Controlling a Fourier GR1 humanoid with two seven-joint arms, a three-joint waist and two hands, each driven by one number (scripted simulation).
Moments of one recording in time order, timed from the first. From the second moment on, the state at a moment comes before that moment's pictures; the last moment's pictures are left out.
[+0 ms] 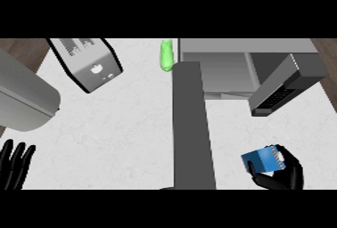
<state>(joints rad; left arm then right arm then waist) 0.46 0.01 0.19 -2.06 0.18 -0.36 -0.23 -0.03 -0.10 -0.20 -0.83 -0.28 0.12 -0.95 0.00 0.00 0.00</state>
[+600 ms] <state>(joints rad) 0.50 0.01 0.22 -2.08 0.20 -0.39 -0.25 -0.15 -0.14 -0.06 -0.90 -0.22 0.26 -0.80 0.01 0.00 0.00</state>
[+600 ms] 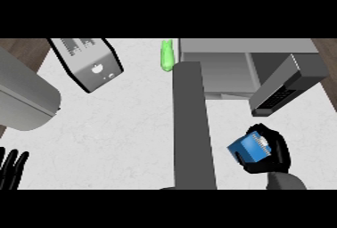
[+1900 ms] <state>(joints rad) 0.48 0.04 0.37 -2.01 0.29 -0.49 -0.25 -0.03 -0.06 0.28 -1.57 -0.13 -0.22 -0.31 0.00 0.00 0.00</state>
